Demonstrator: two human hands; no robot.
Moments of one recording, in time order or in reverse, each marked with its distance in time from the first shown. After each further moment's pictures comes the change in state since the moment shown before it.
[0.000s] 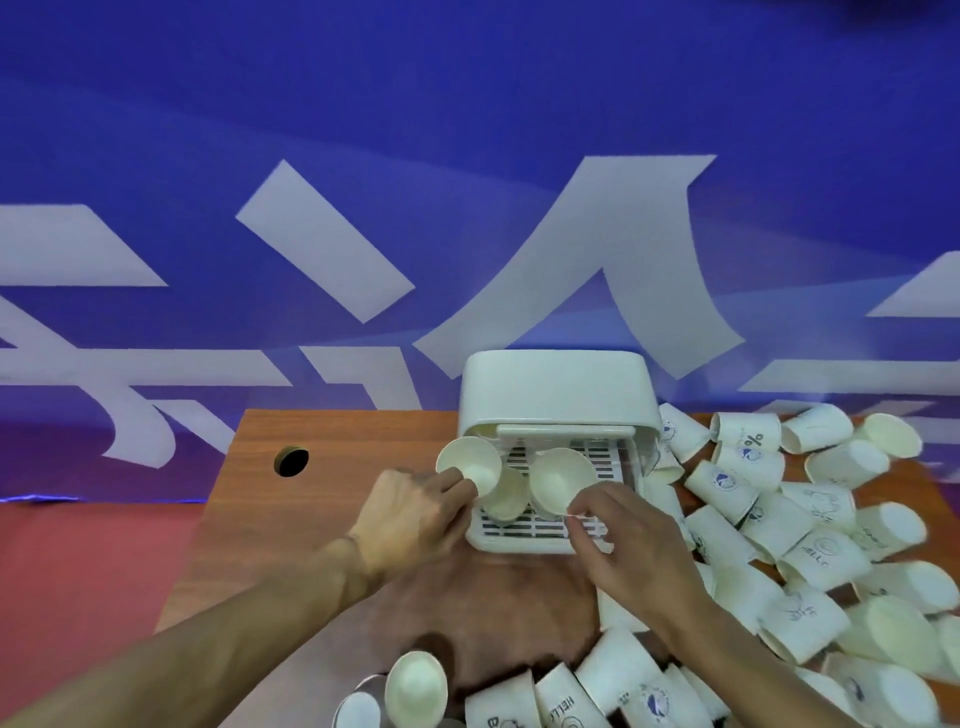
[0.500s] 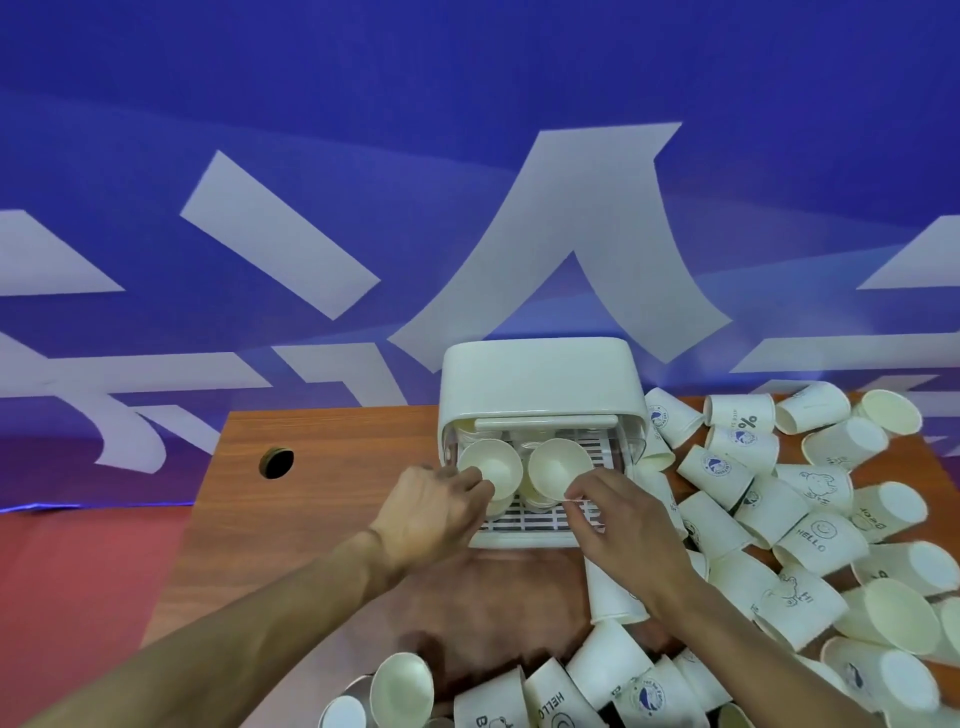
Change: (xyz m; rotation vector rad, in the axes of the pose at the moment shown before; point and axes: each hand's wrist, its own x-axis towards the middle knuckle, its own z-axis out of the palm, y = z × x) left_hand 0.032 0.024 0.024 0.034 -0.136 0.095; right_hand 0.001 0.049 0.023 0.033 -0.031 0.028
